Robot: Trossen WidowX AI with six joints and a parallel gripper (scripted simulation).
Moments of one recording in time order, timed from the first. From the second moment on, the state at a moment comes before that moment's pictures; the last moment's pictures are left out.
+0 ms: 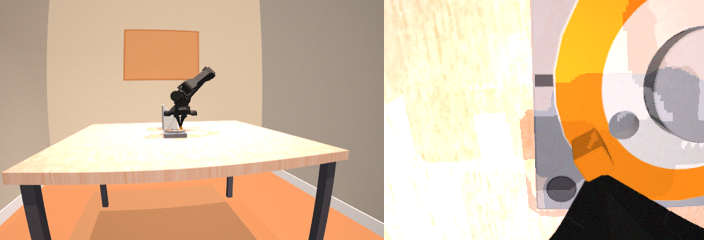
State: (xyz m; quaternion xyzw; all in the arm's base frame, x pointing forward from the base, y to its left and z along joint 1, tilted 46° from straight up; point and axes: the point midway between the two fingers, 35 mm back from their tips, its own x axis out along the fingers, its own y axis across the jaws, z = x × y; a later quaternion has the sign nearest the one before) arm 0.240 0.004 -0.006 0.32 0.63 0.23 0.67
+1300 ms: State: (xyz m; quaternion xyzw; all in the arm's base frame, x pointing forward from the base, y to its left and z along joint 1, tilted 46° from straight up) arm 0.268 0.008 0.005 0.32 0.63 0.23 0.67
